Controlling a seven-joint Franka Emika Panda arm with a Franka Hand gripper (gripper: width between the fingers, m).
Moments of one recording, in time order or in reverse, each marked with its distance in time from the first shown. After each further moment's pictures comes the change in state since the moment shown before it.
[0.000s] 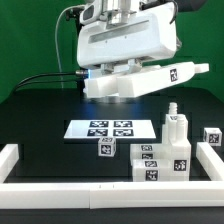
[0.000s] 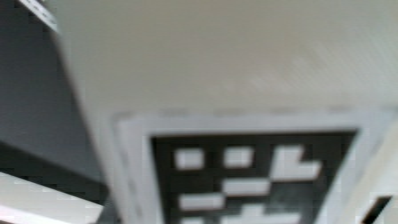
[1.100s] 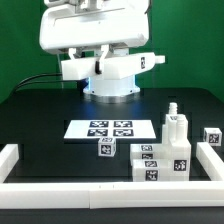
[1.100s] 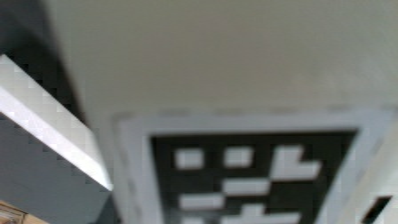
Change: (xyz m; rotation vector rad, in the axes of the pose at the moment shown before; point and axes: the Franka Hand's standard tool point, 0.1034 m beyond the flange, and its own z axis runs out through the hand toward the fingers) arm 0.033 0.043 -0.025 0.037 0.007 -0.325
